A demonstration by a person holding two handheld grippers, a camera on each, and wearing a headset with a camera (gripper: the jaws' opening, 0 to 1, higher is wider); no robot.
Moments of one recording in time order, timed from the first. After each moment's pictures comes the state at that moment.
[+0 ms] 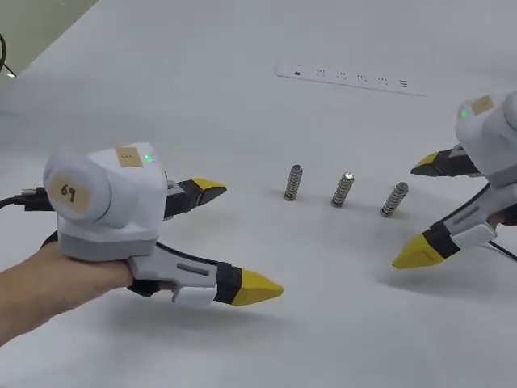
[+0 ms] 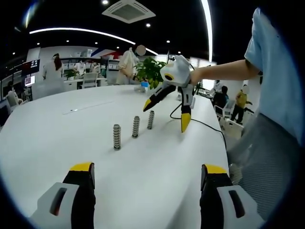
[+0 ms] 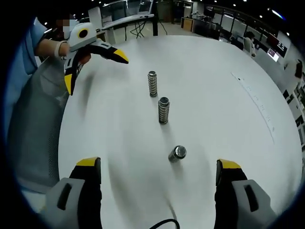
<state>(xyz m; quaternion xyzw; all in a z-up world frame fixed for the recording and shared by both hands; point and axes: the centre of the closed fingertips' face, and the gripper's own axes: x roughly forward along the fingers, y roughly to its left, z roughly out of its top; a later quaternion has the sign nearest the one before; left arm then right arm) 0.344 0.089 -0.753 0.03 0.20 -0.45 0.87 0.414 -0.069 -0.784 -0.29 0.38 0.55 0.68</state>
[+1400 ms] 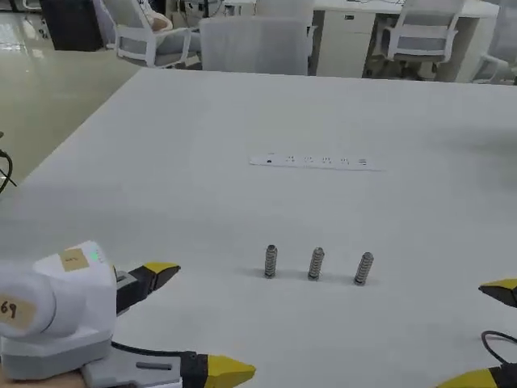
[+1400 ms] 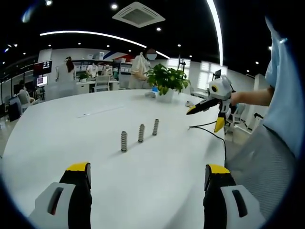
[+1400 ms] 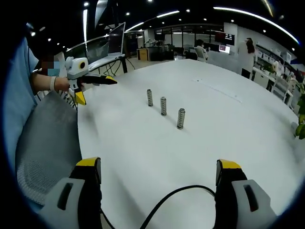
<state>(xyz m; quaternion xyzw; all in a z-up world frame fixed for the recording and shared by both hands) 0.322 0.102 -0.719 0.02 0.20 -0.39 0.90 0.325 -0.139 -0.737 -0.12 0.32 0.44 0.83</state>
